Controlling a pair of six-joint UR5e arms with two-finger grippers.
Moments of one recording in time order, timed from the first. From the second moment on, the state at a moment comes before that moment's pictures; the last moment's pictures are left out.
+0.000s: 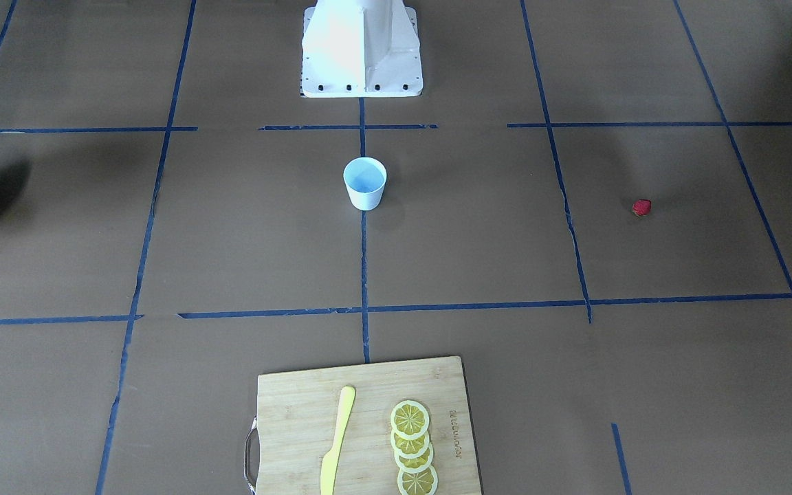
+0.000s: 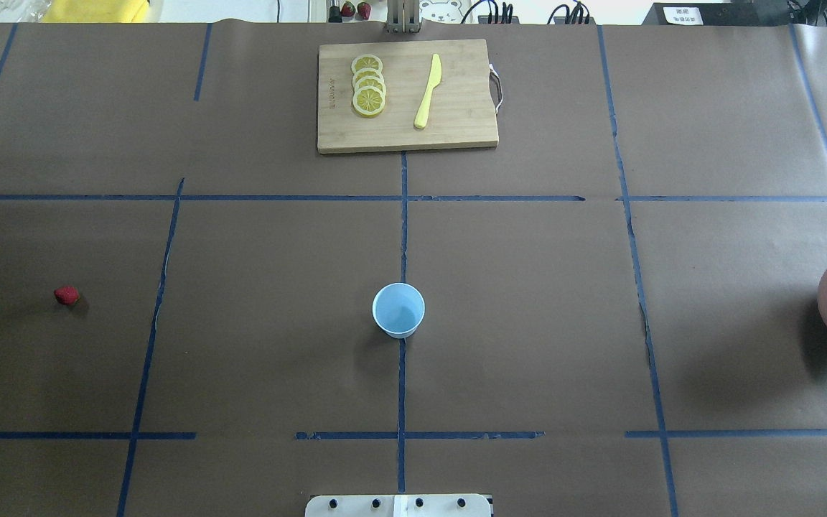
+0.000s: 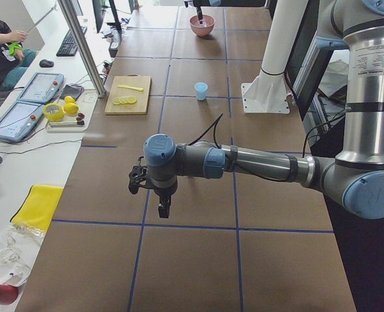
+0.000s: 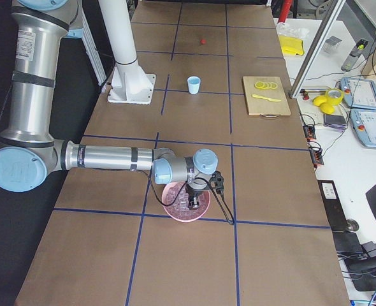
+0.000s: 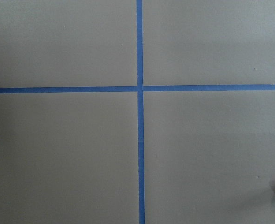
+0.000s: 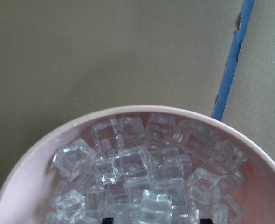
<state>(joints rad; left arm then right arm) -1.56 -1.52 -1.76 -1.50 -2.37 -0.04 1.28 -1.74 1.67 -1.42 2.35 0.07</state>
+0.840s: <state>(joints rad) -1.56 -1.52 -1.76 -1.50 -2.37 -0.04 1.28 -1.74 1.66 -1.41 2.35 0.07</state>
